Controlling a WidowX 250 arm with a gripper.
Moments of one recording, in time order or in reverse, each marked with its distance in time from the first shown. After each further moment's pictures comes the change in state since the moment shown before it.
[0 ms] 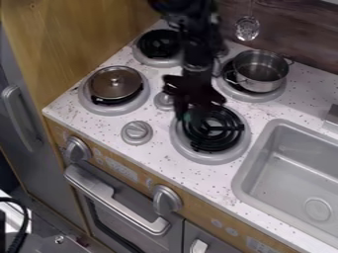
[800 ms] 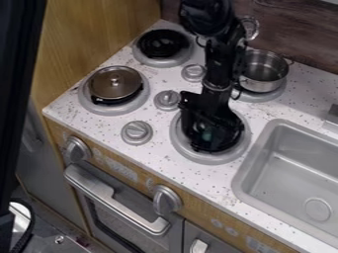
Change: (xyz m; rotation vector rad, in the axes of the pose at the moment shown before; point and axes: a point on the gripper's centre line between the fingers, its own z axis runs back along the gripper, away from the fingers) arm -0.006 -0.013 -0.020 0.055 0.110 -0.049
